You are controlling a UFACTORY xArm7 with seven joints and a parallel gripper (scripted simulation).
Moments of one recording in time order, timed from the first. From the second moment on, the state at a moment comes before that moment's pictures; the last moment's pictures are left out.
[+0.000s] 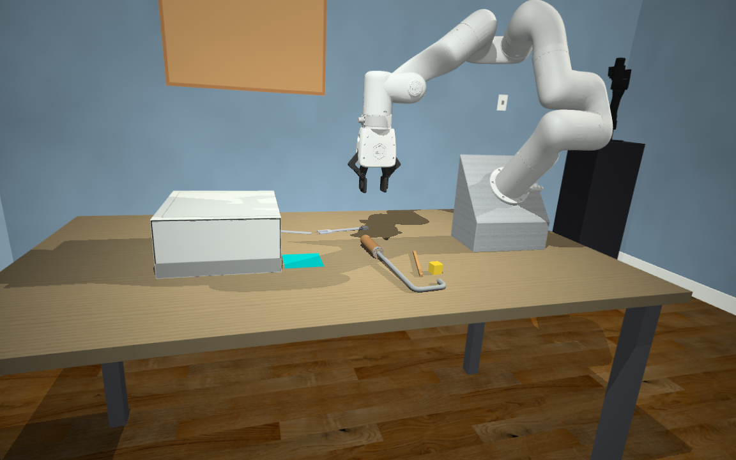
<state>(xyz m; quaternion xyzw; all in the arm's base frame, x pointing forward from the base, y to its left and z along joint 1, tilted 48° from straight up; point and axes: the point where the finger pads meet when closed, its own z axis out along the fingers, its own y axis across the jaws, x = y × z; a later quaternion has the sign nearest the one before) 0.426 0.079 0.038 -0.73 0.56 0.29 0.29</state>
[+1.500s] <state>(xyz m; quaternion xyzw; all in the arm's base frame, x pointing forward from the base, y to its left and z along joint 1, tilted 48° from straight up) 0.423 0.100 0.019 -0.73 0.56 0.29 0.29</state>
